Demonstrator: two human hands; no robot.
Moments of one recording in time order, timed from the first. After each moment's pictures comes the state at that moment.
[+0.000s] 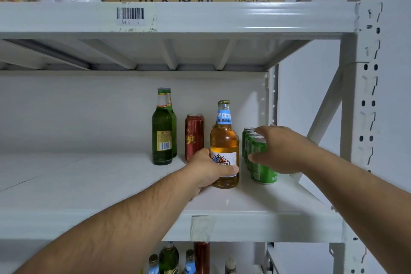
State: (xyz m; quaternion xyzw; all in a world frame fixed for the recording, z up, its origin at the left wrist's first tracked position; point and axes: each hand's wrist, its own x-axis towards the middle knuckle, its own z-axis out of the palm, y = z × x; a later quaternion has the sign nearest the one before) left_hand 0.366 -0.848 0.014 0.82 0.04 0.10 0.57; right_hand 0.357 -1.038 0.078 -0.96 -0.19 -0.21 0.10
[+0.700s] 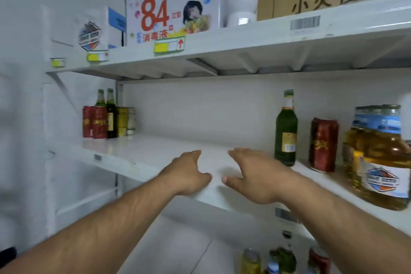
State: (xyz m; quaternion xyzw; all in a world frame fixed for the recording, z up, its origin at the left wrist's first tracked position) left_hand 0.141 -0.597 0.008 0.92 0.27 0.20 0.21; right_hand 0.232 -0.768 0.038 -0.84 -0.52 -0.14 0.08
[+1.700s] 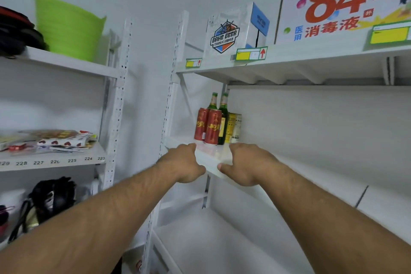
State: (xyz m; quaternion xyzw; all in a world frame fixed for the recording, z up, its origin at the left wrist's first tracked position) left_hand -0.073 -0.289 0.005 0.83 0.48 0.23 0.16; right_hand 0.074 -0.373 0.039 -0.79 -0.60 -0.15 0.04
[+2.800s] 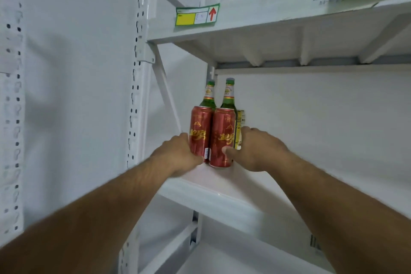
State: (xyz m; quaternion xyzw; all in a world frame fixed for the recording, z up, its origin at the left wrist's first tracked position) left_hand 0.016 0.074 0.021 0.89 0.33 0.24 0.19; right_hand 0.141 -0.068 0.053 -0.88 -0.42 -0.17 0.12
